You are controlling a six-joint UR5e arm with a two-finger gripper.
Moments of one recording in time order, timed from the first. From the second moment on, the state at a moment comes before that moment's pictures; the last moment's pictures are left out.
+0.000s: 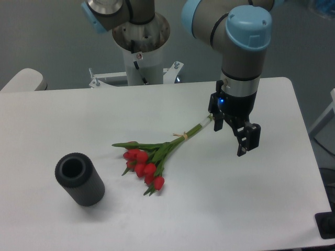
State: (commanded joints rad) arm 2.61 -1.84 -1.46 -1.14 1.43 1.66
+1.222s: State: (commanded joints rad) arm 2.55 -1.80 -1.77 -1.00 1.42 1.11
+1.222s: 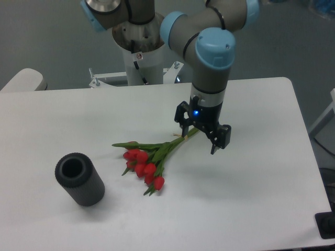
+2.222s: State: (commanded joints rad) arm 2.44 -1.89 -1.96 -0.91 1.55 1.15
